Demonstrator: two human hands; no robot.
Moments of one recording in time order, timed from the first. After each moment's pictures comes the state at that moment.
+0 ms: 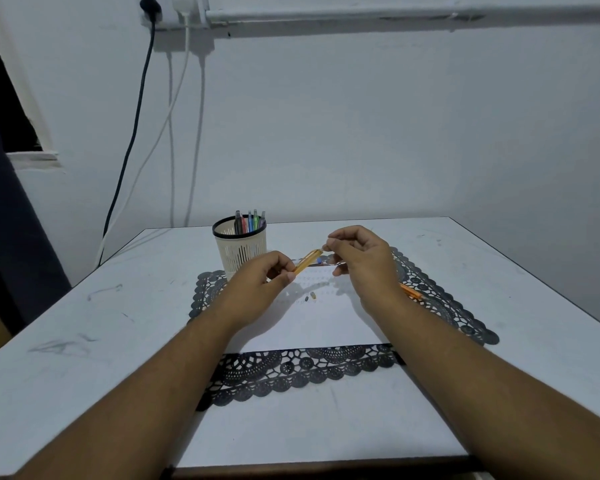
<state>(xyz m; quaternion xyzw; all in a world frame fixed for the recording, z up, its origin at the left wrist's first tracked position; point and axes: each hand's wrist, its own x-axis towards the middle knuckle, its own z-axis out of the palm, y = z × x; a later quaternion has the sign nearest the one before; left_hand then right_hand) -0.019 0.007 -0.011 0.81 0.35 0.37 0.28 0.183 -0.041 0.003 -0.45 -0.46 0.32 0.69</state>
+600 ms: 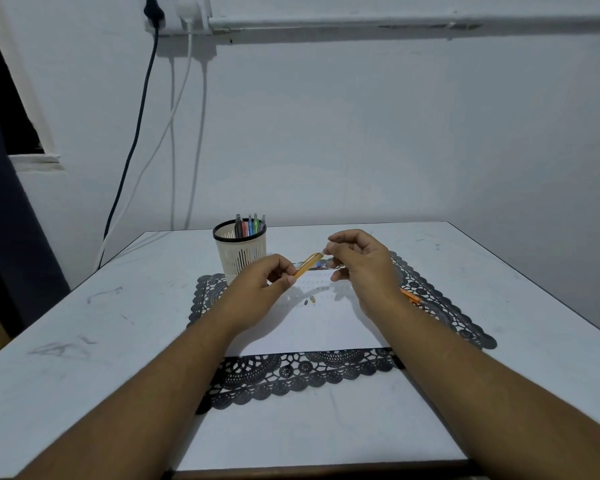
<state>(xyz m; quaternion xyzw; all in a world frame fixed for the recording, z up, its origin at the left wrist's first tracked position) -0.019 0.005 -0.011 0.81 0.34 0.38 0.29 0.183 -0.043 0.004 -0.43 -0.46 0.35 0.70</state>
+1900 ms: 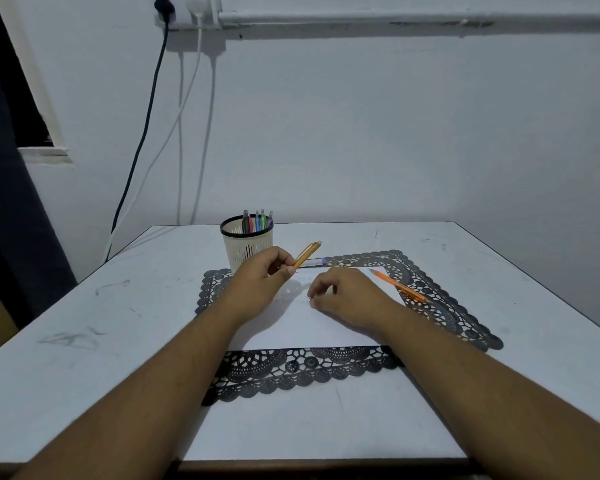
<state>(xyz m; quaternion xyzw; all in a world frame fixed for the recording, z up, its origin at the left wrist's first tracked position) -0.023 0.012 -0.010 0.78 0.36 0.41 0.31 0.183 -0.042 -0.022 -0.60 -0.71 0.18 0.32</state>
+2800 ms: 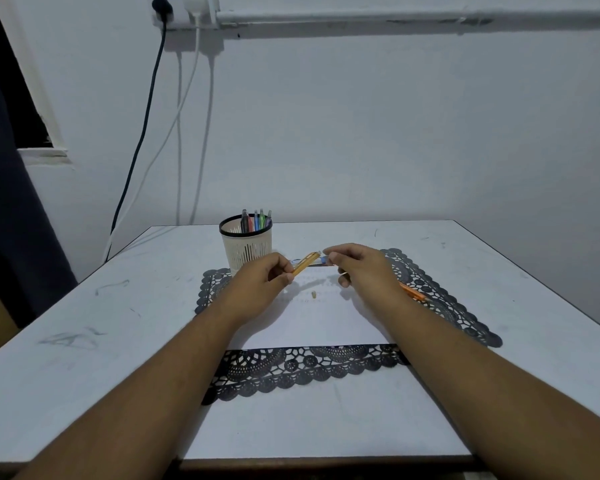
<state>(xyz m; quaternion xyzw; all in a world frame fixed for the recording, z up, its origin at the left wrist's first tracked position) -0.025 0.012 -0.014 0.80 0.39 0.36 0.29 0.188 -0.033 -0.012 -0.50 -0.45 0.39 0.63</state>
